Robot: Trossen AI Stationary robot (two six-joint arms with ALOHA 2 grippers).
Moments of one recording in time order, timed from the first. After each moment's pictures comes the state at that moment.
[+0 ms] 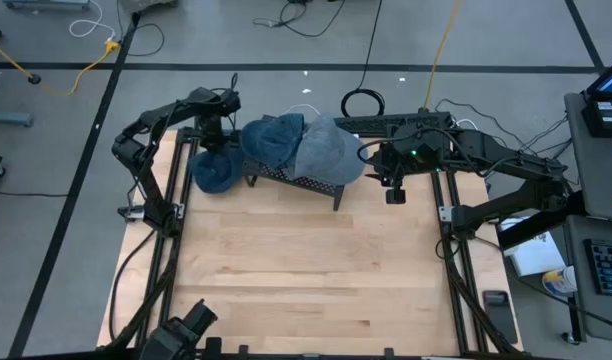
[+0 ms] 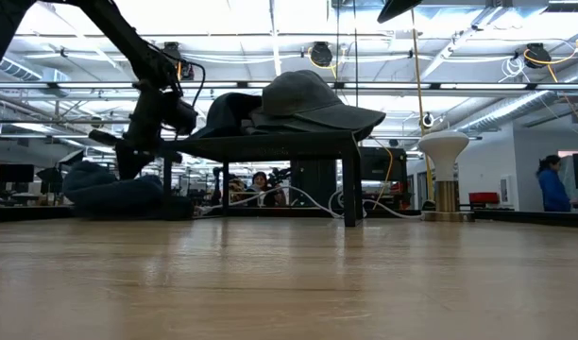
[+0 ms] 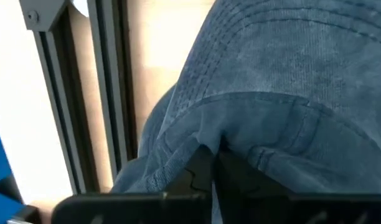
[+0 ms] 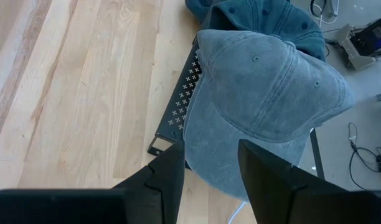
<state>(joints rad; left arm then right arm) 1.04 1.79 1.29 -1.22 -0.15 -0.59 -0.15 1.23 1.50 -1.01 0.10 -0.34</state>
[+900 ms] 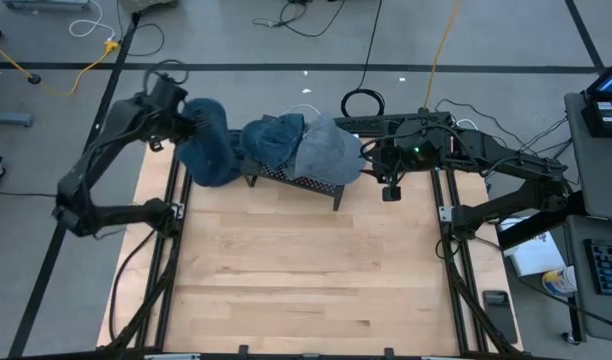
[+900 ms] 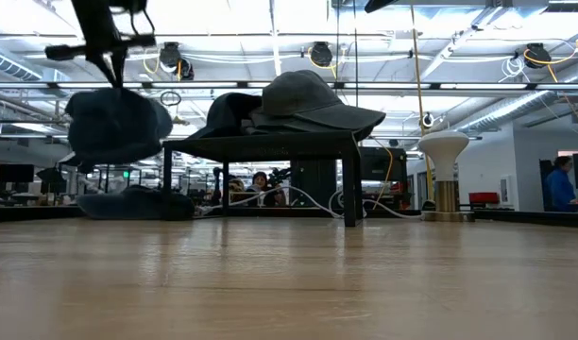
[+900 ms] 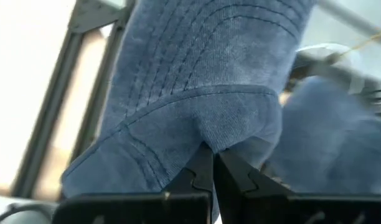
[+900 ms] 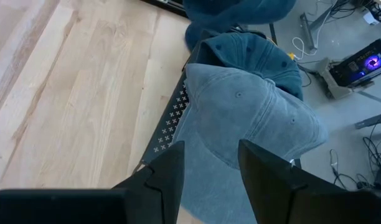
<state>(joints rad) 1.00 1.08 1.30 -1.25 -0.05 -0.88 -0.15 1.23 1.50 -0.90 0.10 -0.41</state>
